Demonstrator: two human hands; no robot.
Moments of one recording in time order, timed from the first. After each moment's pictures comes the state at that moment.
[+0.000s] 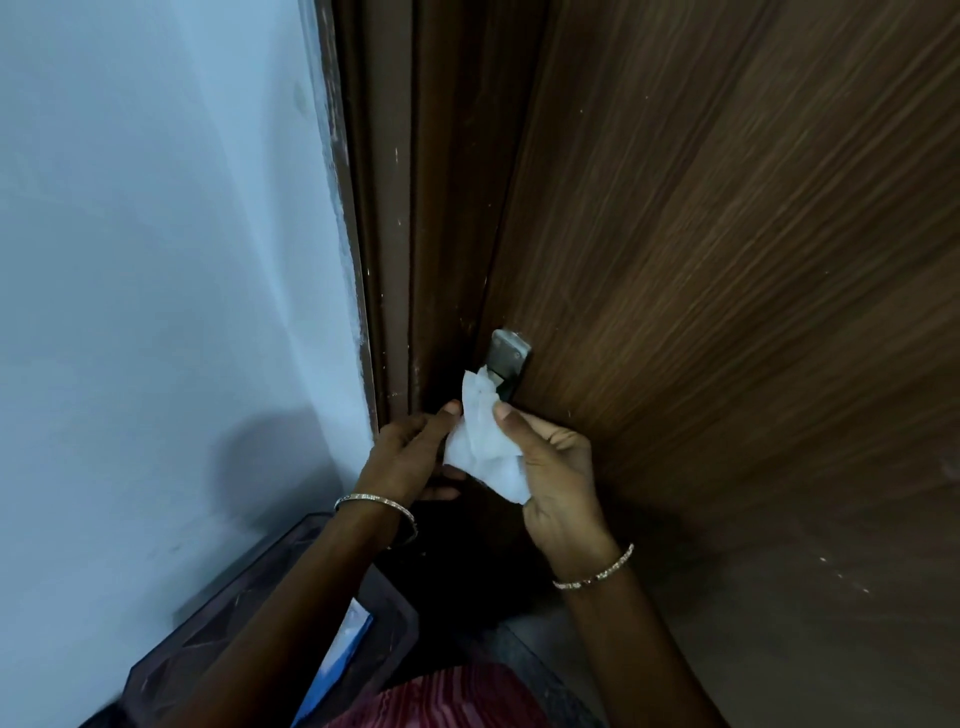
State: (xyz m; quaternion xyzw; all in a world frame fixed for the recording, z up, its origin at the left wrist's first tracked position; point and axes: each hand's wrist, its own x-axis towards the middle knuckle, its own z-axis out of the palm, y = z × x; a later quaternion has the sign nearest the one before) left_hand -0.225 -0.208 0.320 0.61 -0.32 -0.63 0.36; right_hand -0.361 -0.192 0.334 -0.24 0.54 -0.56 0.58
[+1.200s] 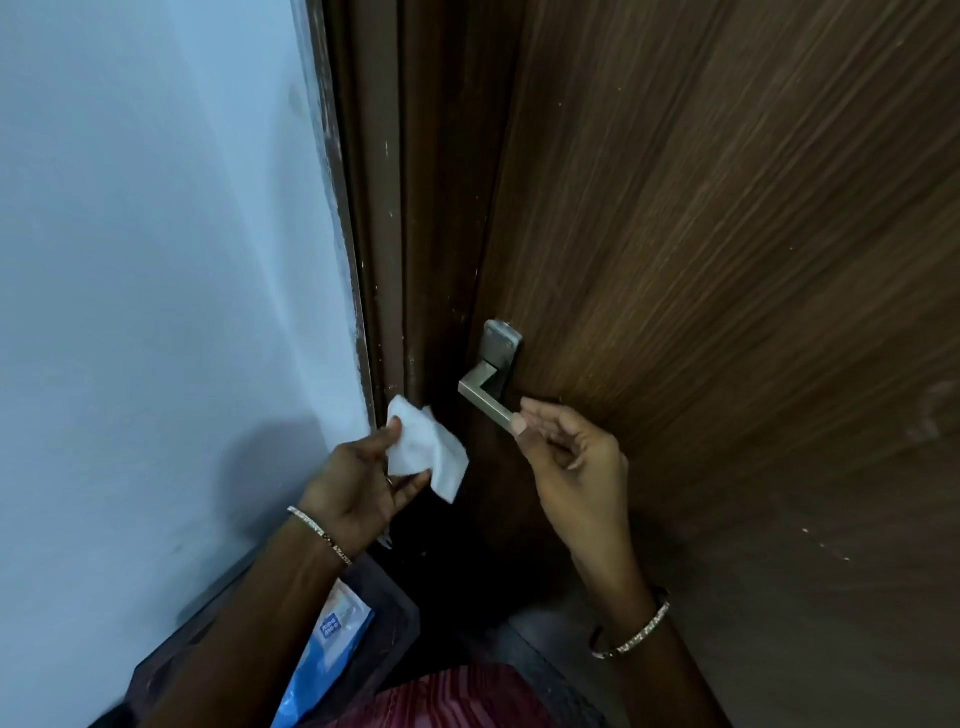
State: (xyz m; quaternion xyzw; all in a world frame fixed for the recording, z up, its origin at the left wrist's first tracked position) left_hand -0.189 -0.190 0.303 0.42 -0.06 -0.79 0.45; right_hand -0.393 -0.160 0.335 -0.50 0.63 -0.49 0.34
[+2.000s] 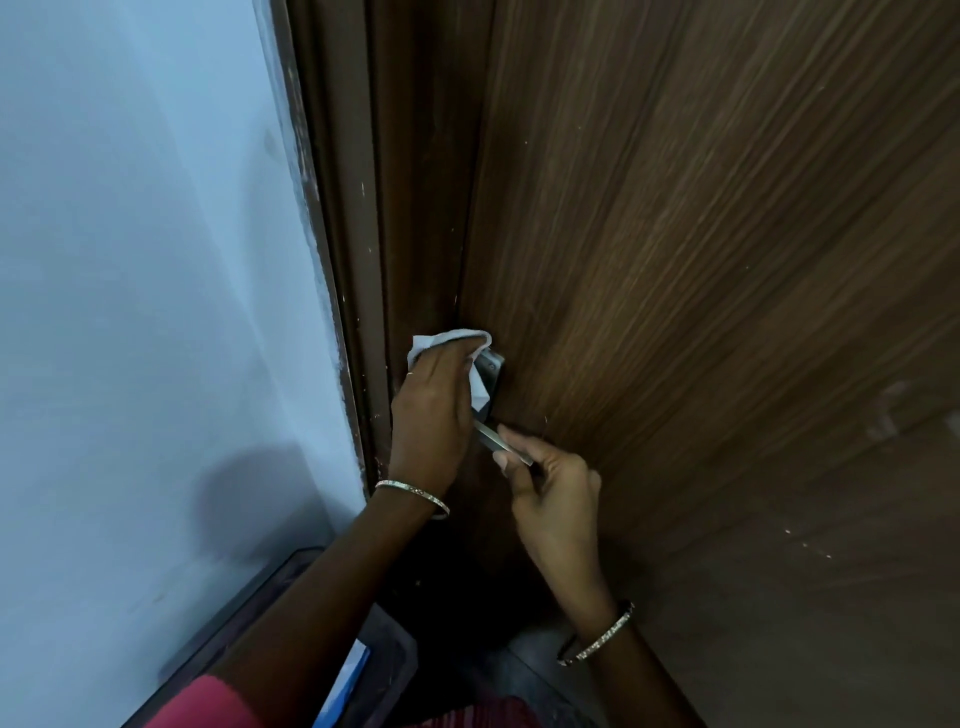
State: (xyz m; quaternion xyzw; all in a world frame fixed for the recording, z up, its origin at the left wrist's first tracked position) left_hand -0.260 -0.246 0.330 0.48 -0.69 -0.10 0.53; right_hand -0.381 -0.160 0.325 -0.55 0.67 -0.44 0.23
